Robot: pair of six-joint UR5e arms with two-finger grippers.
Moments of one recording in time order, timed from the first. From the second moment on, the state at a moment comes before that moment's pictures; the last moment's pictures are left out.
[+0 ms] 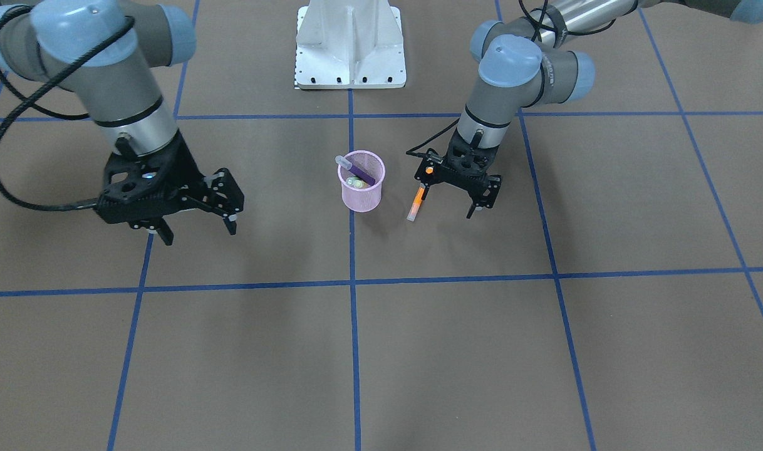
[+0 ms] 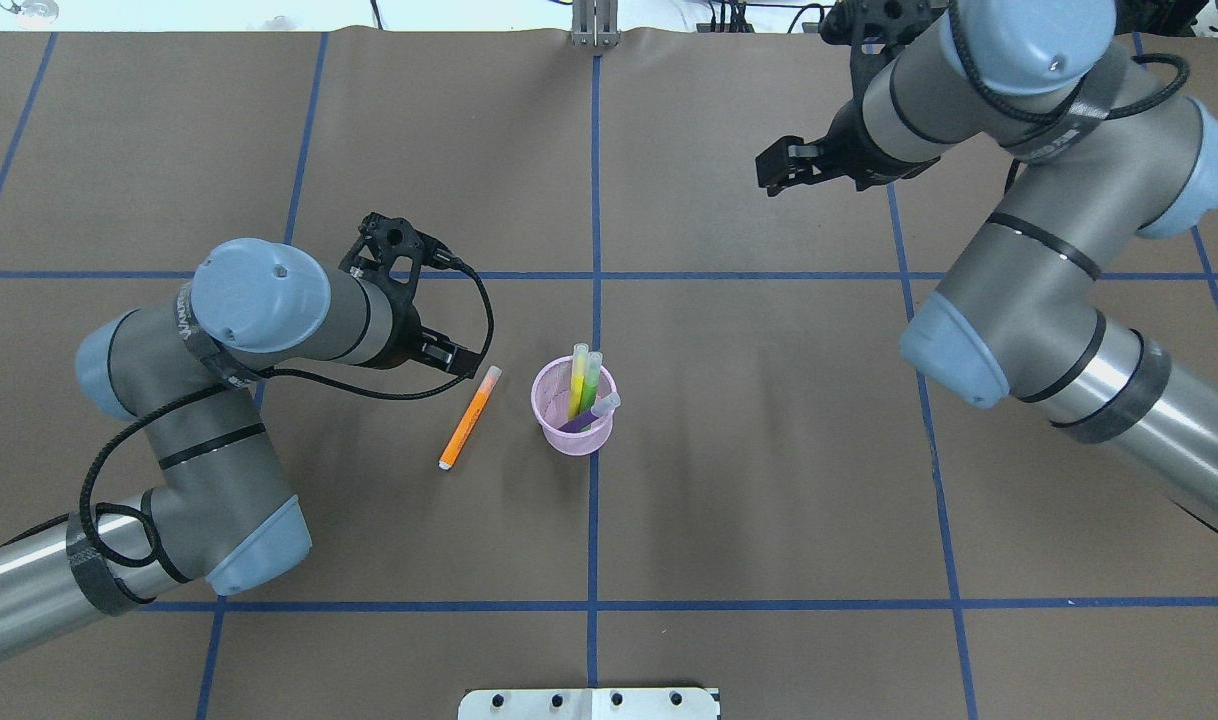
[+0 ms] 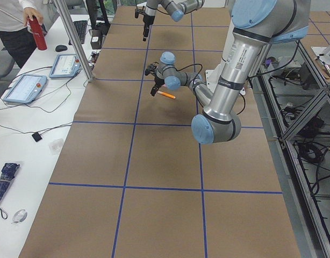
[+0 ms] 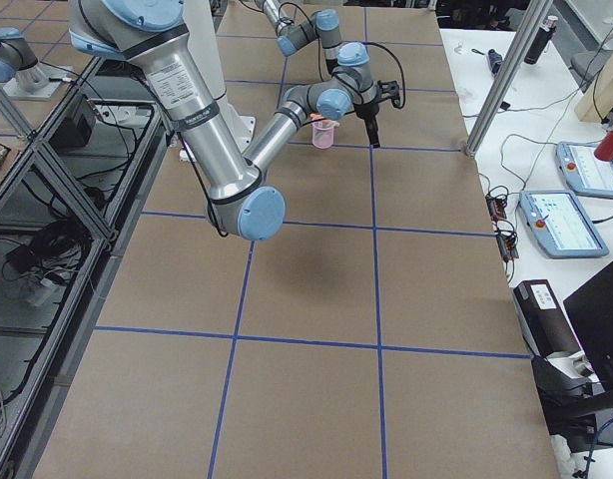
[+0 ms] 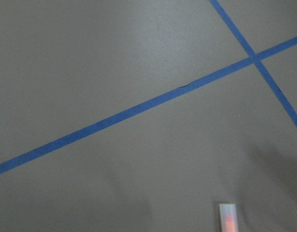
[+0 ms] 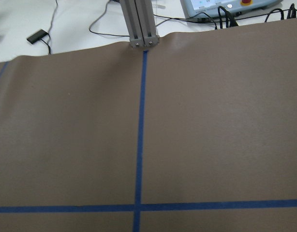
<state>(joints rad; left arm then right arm) -0.56 -2.03 -1.70 -1.97 -1.77 -0.78 0.88 -1.05 1.80 -1.47 1.96 0.87</state>
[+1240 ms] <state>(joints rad) -0.48 -2.09 -1.62 -1.97 -1.77 -0.78 0.94 -1.11 1.81 -1.46 2.02 0.78</state>
